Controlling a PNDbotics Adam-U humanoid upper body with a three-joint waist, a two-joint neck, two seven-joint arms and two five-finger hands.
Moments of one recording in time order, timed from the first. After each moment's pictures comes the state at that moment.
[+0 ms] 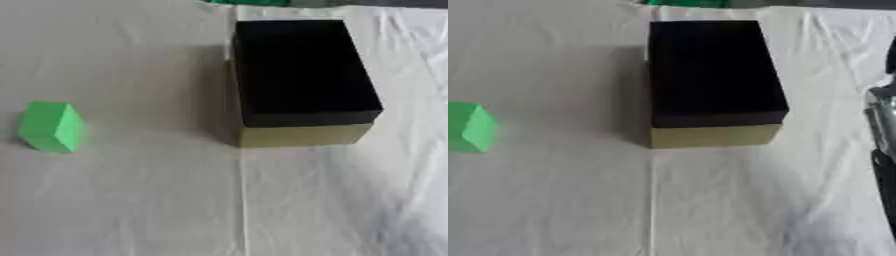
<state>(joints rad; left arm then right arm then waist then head) -0.16 0.69 0.11 -1.98 -0.24 -0.13 0.50 -0.34 -0.54 -0.20 -1.98 -0.03 -0.25 -0.47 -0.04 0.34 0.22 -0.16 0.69</state>
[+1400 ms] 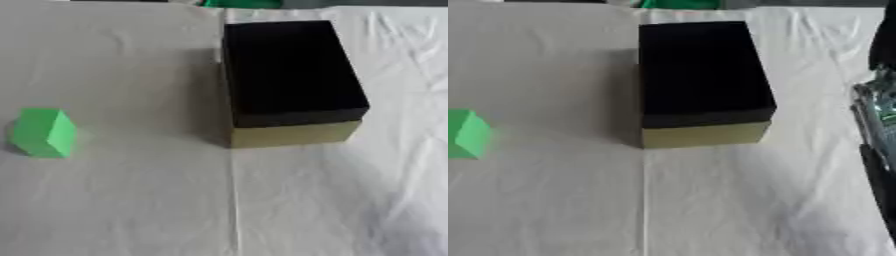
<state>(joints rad) -0.19 1.05 0.07 -1.99 -0.49 0.06 -0.48 -0.32 -0.58 -0.19 -1.98 -0.01 -0.25 -0.47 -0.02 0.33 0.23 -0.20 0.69</state>
